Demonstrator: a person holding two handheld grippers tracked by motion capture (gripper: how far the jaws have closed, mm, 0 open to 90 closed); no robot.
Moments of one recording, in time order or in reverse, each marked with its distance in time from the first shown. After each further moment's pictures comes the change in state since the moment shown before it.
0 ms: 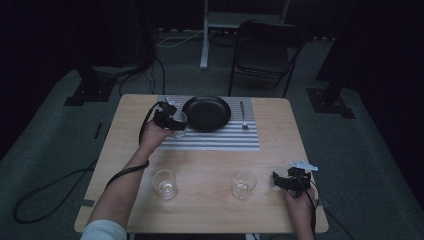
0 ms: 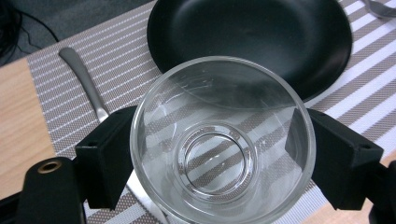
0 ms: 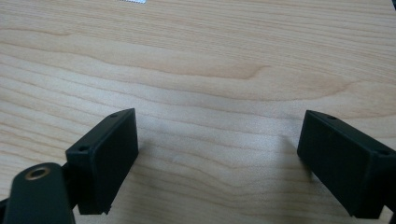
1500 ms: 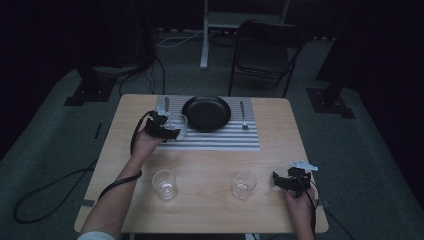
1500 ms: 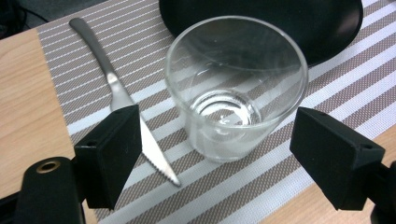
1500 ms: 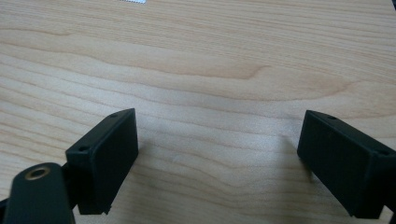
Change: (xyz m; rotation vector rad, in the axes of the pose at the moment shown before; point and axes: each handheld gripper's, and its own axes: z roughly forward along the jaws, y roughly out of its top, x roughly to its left) left arm 0.011 -0.042 -0.016 -0.038 -0.002 -0.027; right arm 0.000 0.000 0.000 -0.001 0.000 -0.001
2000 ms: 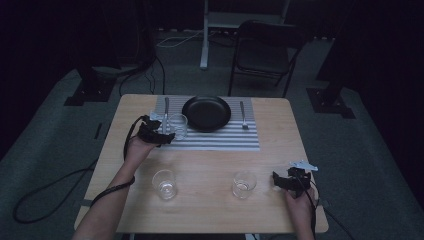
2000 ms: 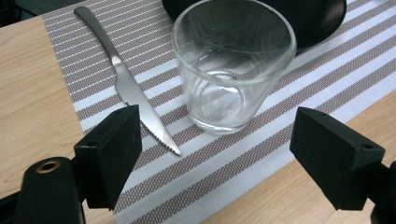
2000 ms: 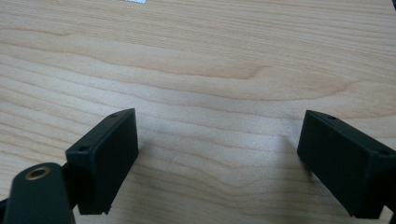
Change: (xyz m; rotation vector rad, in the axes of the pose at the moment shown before) left arm 0.003 -0.021 -0.019 -0.026 -0.020 -0.004; right arm 0.000 0.000 0.000 0.000 0.000 0.000
